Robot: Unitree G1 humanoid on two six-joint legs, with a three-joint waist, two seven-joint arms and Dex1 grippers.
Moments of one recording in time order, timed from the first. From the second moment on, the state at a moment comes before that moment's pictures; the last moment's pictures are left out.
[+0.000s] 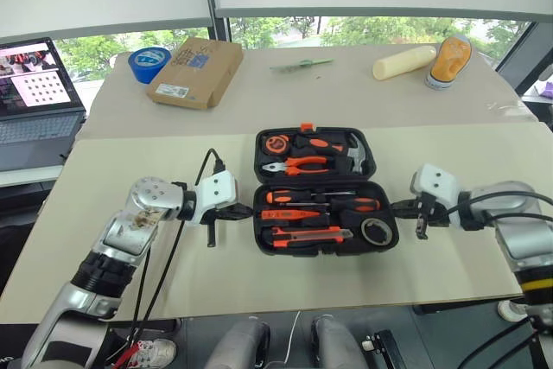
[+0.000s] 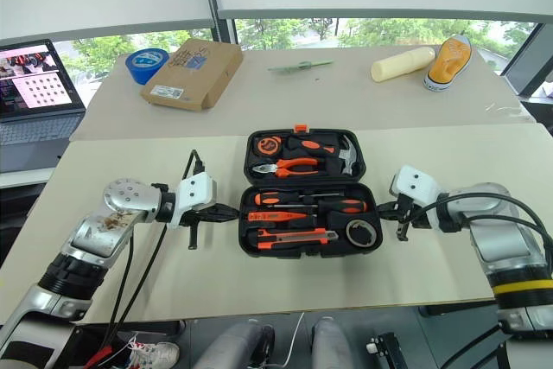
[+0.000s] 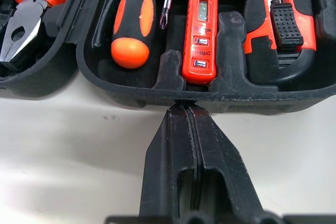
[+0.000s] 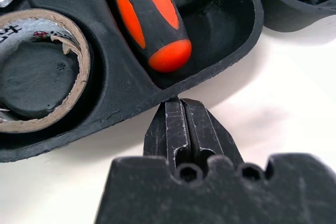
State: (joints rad) left arm -0.45 0.67 -0.24 -0.03 -0.12 0.27 -1.19; right arm -0.34 -0.90 0.04 0.06 0.10 0.32 1.20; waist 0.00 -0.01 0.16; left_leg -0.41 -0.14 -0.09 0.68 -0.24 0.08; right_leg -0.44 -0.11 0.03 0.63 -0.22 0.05
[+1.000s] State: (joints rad) left arm -0.24 0.83 -0.04 -0.04 -0.24 0.42 -1.13; right arm -0.10 -0.98 -0.18 -0.20 0.24 0.53 1.10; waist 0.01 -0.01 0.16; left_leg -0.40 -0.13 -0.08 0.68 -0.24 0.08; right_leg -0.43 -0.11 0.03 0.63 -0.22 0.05
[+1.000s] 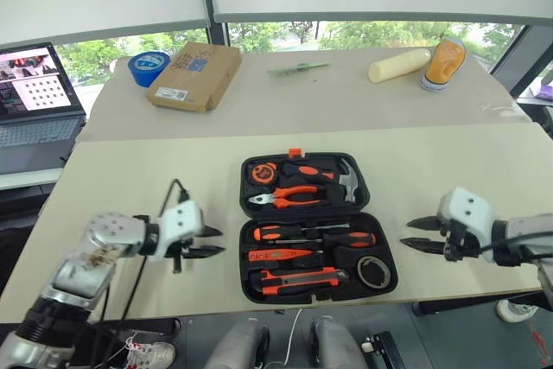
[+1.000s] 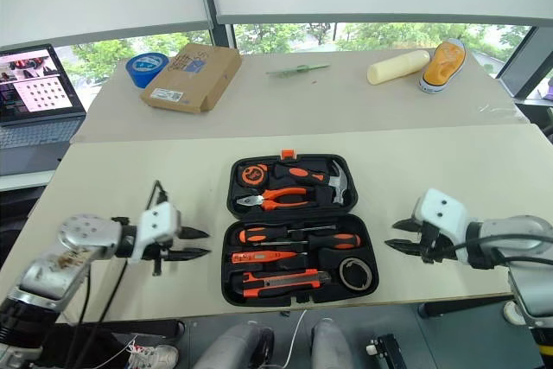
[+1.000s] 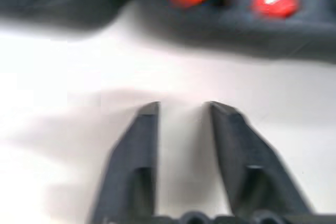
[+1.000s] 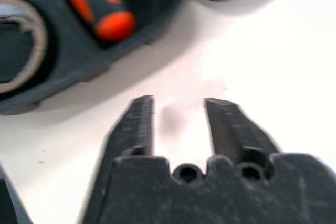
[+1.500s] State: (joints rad) left arm -0.69 0.43 0.16 0.13 -0.47 1.21 -0.62; right arm -0.64 -0.66 -0.09 0.06 0.35 1.05 0.75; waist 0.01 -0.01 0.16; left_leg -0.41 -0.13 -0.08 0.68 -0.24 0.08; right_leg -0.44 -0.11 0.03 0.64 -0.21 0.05
